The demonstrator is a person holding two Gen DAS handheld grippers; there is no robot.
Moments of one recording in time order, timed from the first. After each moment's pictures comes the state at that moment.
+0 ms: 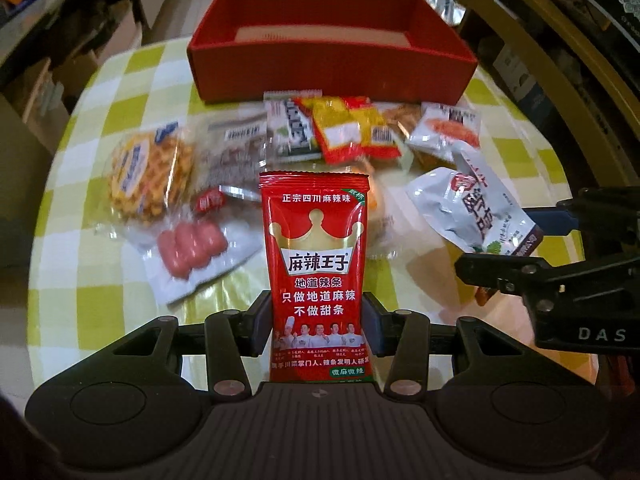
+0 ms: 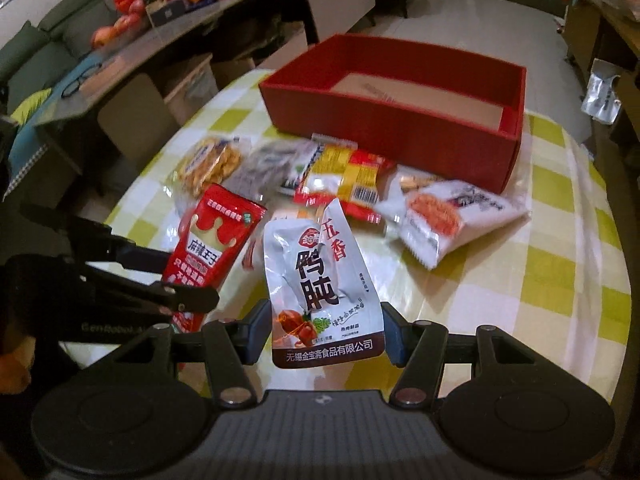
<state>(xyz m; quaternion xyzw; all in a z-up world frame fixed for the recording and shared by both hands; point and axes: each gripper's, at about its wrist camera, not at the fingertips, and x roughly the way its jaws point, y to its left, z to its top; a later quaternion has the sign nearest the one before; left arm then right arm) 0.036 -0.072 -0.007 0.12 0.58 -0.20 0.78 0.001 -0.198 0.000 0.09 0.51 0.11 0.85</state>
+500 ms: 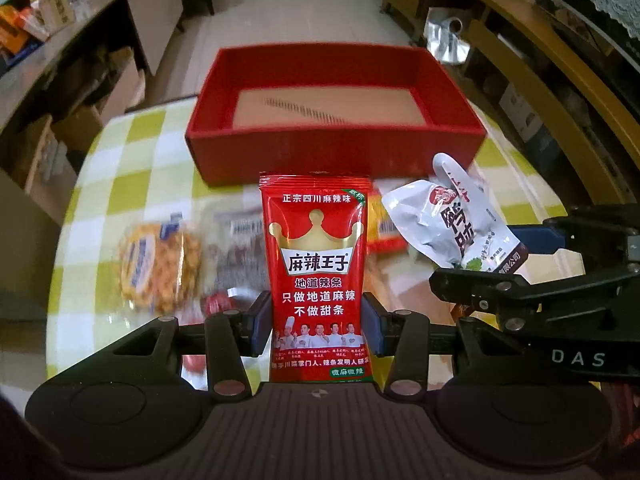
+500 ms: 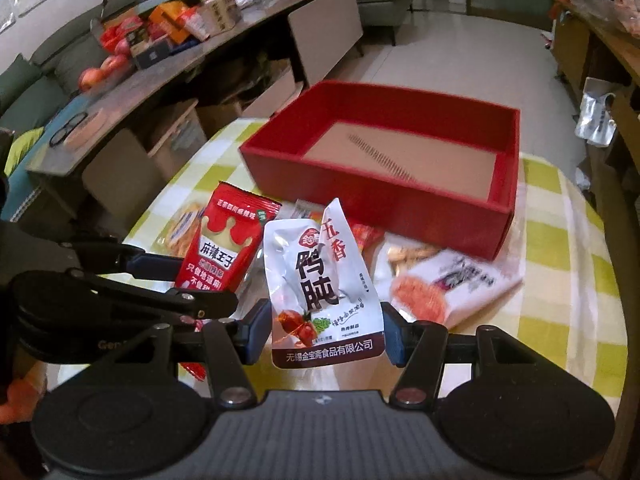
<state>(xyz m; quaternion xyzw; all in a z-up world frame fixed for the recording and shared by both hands) 0.079 -0.096 0.013 0.13 0.53 -0.20 0.81 0.049 -0.213 0.012 0.11 0.47 0.10 0.87</state>
